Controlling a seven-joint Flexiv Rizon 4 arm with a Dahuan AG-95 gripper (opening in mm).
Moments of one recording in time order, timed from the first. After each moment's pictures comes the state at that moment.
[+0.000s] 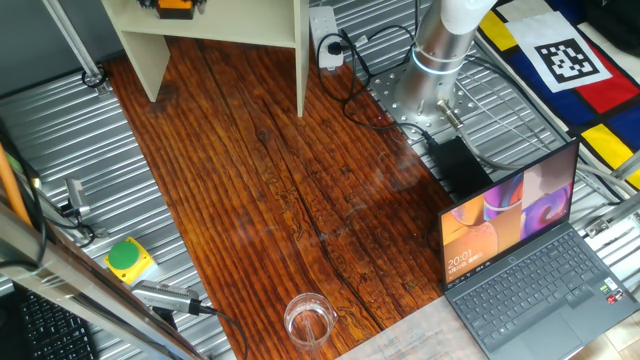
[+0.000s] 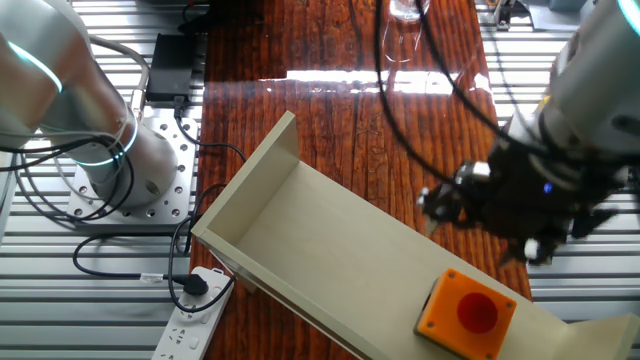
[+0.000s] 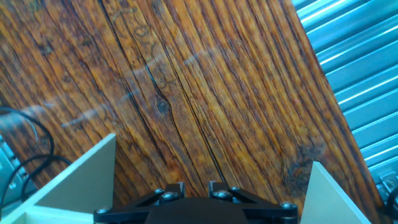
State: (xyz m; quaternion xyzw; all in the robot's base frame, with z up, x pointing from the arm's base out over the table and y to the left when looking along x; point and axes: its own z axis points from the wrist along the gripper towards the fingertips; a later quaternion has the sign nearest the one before) arm 0.522 -0.235 0.320 0.53 -0.84 0.02 0.10
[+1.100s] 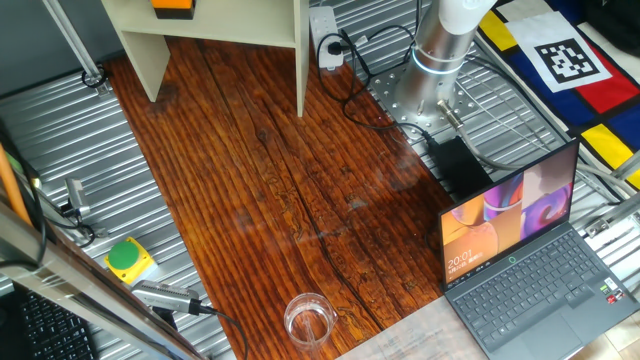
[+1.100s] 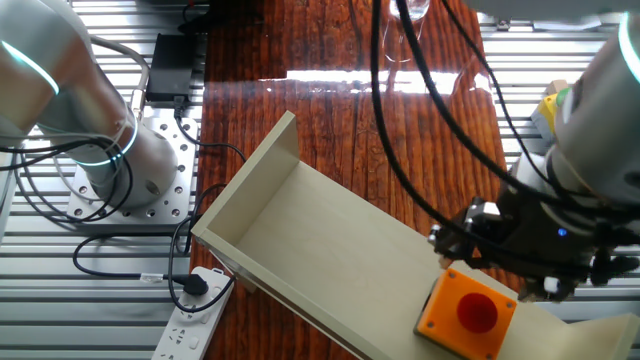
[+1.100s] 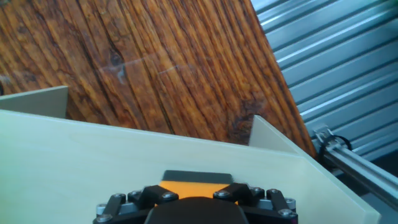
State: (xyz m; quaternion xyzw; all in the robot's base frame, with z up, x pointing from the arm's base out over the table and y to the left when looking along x) arm 0.536 -0.270 0.324 0.54 -0.83 0.05 0.07
